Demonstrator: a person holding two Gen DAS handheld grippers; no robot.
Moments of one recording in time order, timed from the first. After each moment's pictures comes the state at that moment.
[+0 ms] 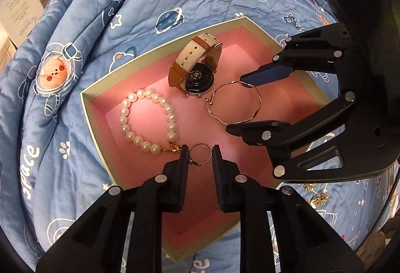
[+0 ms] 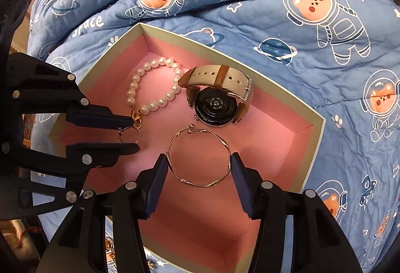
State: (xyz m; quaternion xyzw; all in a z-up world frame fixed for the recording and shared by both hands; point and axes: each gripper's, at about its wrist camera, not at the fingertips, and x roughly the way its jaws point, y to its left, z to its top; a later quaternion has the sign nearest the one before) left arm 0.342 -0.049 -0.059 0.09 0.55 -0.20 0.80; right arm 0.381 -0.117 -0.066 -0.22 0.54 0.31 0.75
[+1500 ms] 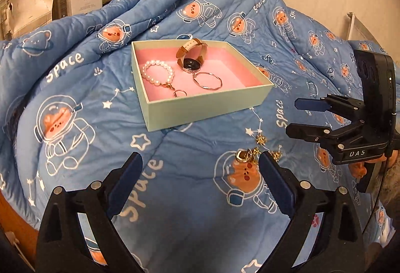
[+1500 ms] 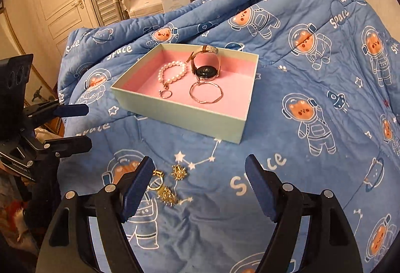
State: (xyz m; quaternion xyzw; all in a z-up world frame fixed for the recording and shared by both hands) left arm 0.182 -0.006 -0.045 -0.05 0.42 -0.16 0.89; right arm 0.230 -0.217 -0.040 -0.09 0.43 0.28 0.86
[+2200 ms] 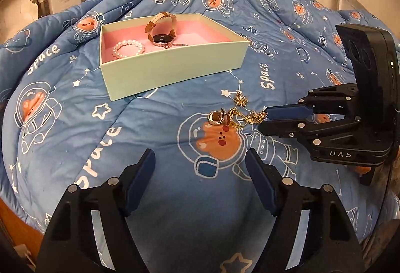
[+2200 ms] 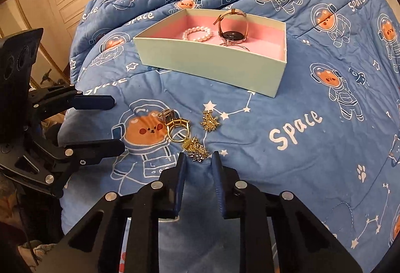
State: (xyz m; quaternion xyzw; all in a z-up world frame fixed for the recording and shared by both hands) left arm 0.158 -0.050 -0.077 0.01 0.43 -0.18 0.89; right arm 0.194 -0.205 -0.082 -0.11 0.44 0.31 0.83
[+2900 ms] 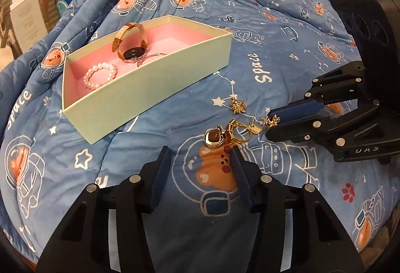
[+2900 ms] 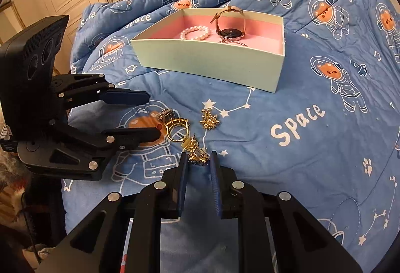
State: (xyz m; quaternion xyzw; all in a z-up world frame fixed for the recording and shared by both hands) left arm 0.193 -0.071 -0.088 0.12 0.41 -0.25 0.87; right arm 0.197 -0.210 -0.085 -0.08 0.45 0.31 0.83
